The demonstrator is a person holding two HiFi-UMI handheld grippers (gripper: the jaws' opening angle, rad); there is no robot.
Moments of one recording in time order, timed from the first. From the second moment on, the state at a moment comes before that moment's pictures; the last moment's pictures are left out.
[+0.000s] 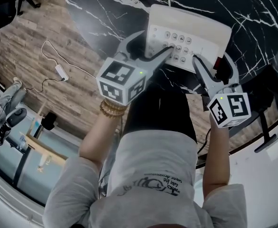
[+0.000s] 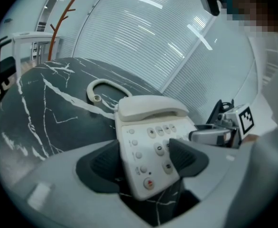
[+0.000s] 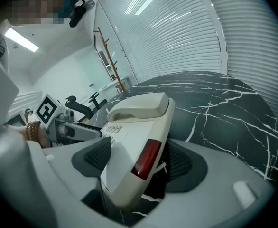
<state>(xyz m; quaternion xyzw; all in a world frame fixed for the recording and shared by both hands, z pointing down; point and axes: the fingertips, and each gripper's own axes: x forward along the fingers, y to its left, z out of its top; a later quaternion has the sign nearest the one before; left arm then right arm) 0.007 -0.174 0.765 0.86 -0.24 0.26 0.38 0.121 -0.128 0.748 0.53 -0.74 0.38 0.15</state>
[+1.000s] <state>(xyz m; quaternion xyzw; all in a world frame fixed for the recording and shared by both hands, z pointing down) 0.015 -0.193 0.633 0.87 -0.29 0.22 0.34 0.127 -0.144 0.626 0.56 -0.73 0.36 0.12</state>
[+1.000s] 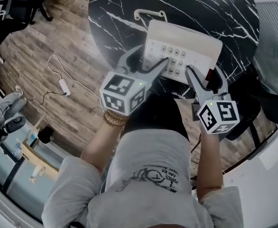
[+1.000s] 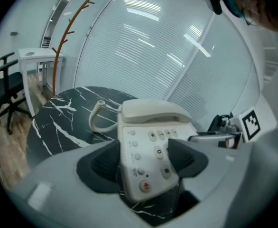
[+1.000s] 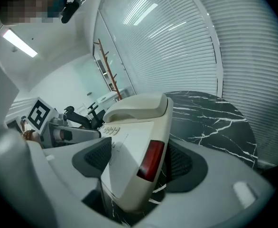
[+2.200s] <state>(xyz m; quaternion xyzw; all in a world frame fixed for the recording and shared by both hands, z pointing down) 0.024 -0.174 0.398 0.91 -0.33 0.15 0.23 0.136 -0.121 0.404 0.59 -0.76 0.28 0.05</state>
